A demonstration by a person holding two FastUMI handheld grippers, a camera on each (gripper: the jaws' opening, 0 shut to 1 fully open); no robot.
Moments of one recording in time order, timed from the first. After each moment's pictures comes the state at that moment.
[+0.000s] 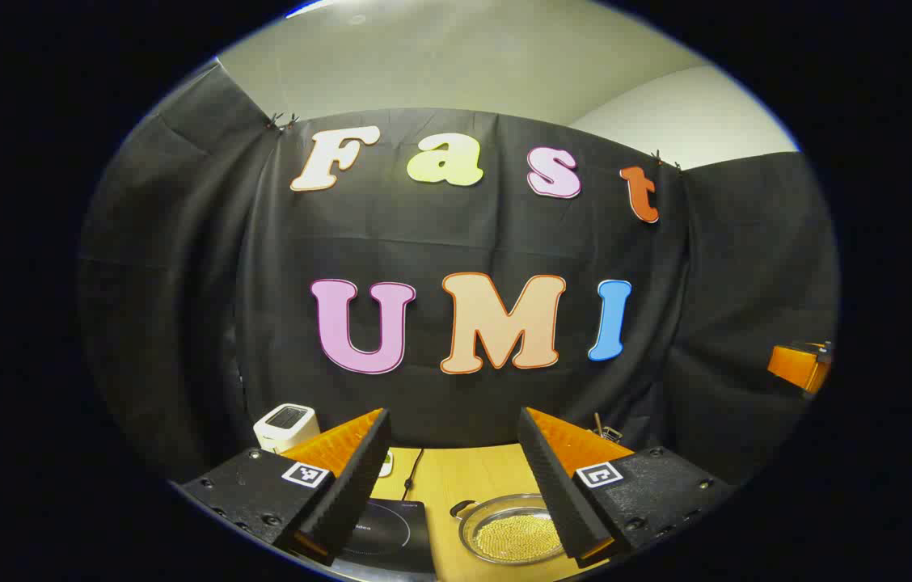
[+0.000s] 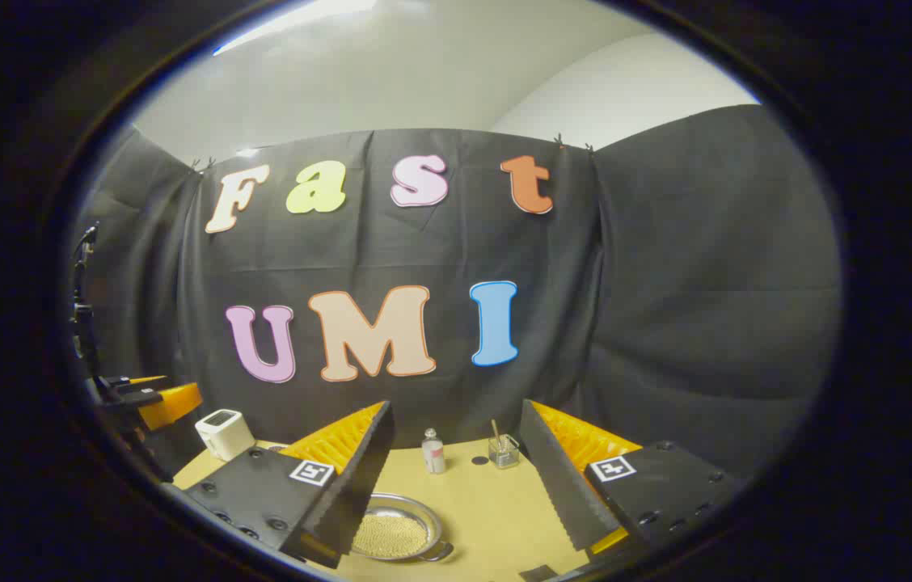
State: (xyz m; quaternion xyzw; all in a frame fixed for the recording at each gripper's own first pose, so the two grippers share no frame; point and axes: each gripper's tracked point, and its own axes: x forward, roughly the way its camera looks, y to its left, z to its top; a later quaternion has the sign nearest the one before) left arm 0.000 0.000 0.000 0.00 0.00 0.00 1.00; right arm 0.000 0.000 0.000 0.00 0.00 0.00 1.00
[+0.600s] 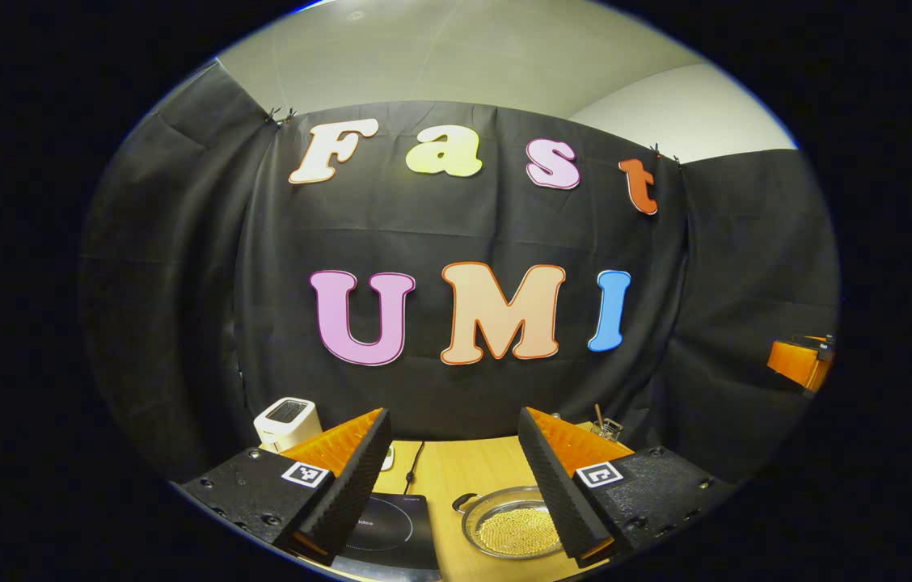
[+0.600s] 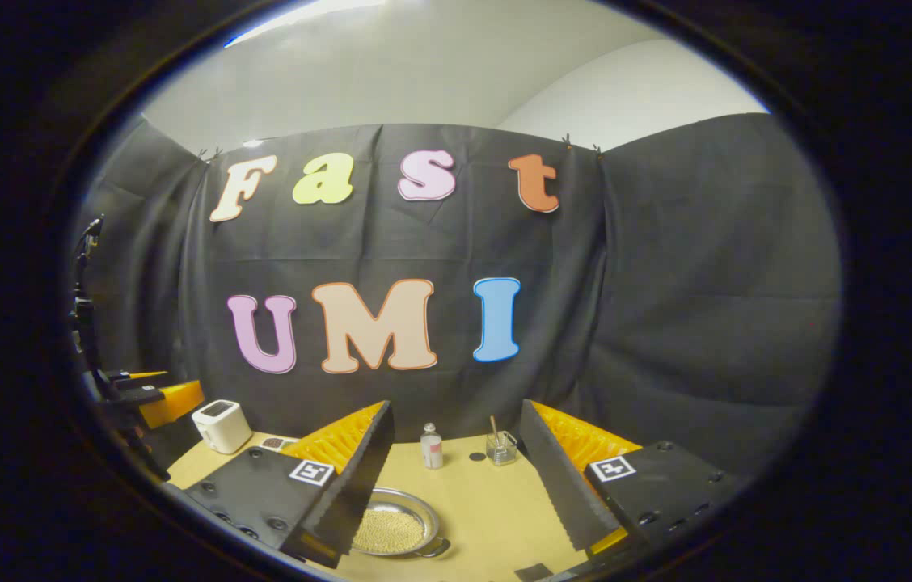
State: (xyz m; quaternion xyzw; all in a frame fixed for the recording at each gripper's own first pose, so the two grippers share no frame) left arm -0.004 0.005 -0.008 0.01 0.01 0.00 1.00; right arm -0.008 0.010 -0.005 -0.01 0.01 0.00 1.00
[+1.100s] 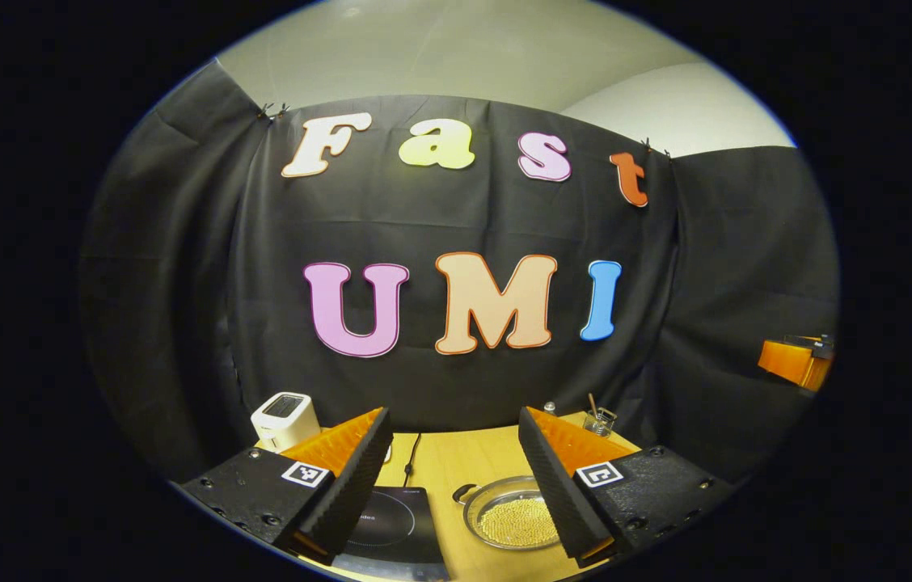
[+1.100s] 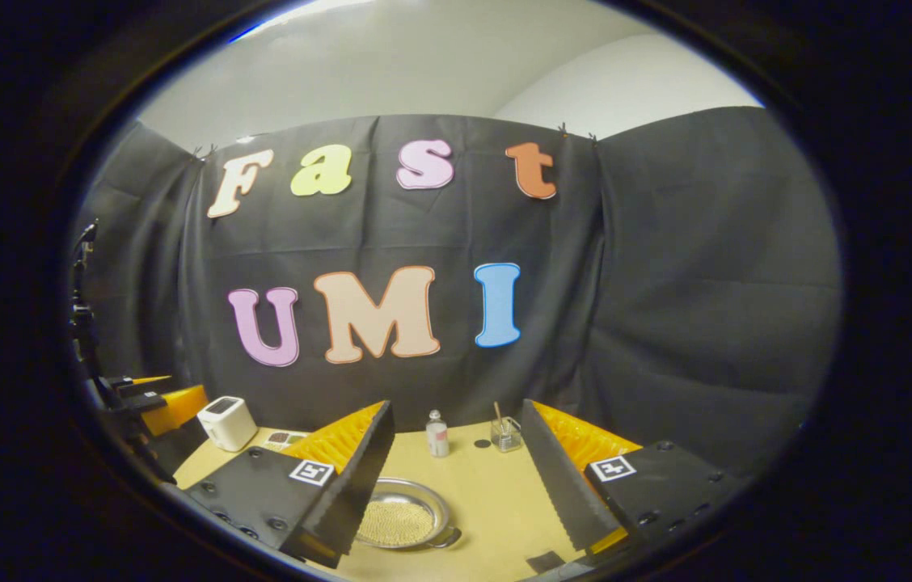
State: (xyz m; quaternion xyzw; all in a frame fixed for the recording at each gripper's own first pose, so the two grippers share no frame) left arm -0.016 0.008 -0.023 0.01 0.03 -0.03 1.00; right arm -0.019 0.022 -0.022 -0.01 0.03 -0.01 1.00
